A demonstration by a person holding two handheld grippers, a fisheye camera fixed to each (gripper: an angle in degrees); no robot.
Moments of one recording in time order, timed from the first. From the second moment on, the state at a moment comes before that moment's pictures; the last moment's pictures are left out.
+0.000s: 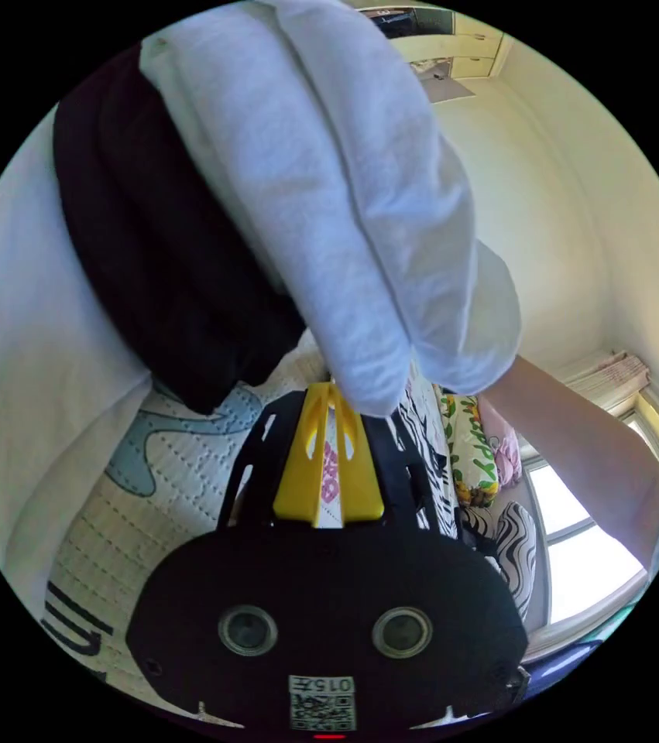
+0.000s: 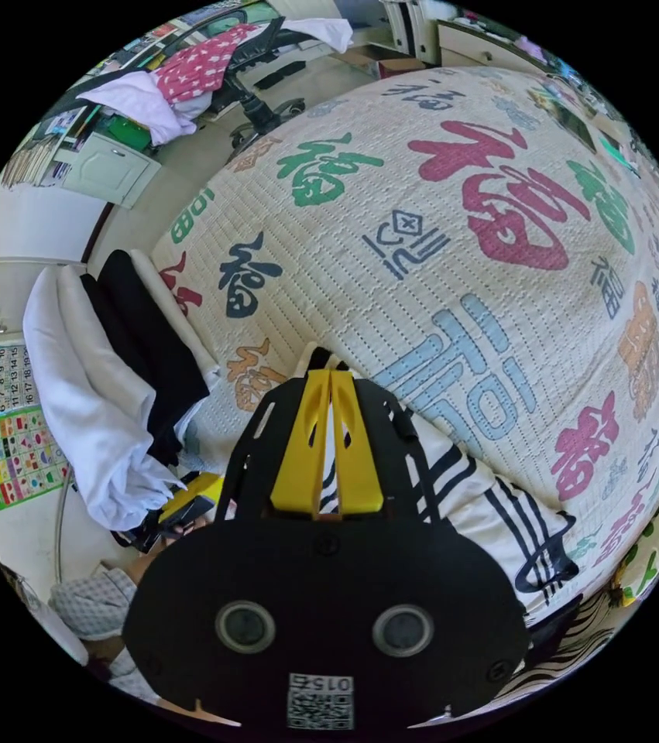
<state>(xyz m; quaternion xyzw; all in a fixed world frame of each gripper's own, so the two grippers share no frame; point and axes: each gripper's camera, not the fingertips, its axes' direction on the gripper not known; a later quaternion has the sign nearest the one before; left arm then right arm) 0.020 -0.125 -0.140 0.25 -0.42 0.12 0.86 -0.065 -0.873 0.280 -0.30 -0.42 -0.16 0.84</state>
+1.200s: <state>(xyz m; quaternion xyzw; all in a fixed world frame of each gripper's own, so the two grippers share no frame) 0.048 0.092 0.093 -0.10 -0.59 0.31 0.73 0.601 -0.349 -0.349 0.00 -0.28 0.15 0.95</state>
